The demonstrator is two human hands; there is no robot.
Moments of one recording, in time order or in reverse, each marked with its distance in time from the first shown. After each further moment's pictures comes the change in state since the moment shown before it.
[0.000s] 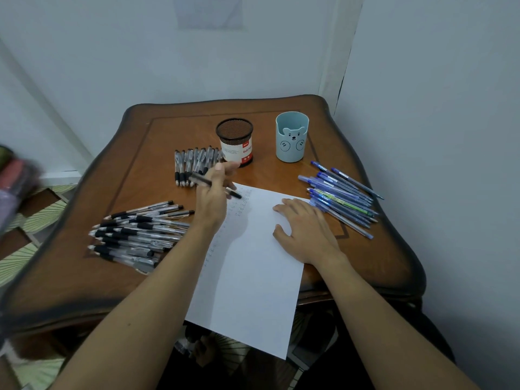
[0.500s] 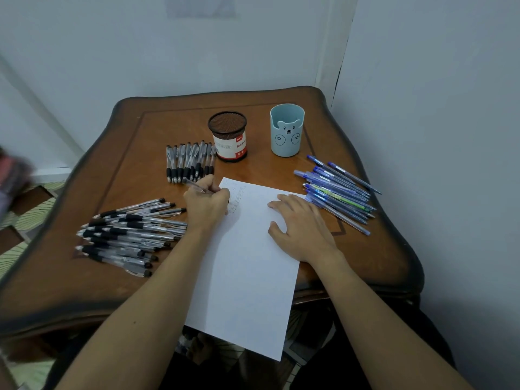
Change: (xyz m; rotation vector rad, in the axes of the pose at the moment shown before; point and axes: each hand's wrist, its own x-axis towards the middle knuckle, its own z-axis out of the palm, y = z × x) left_hand 0.003 -0.034 0.006 0.183 0.151 -0.072; right_hand 0.000 0.002 0.002 0.003 0.007 -0.006
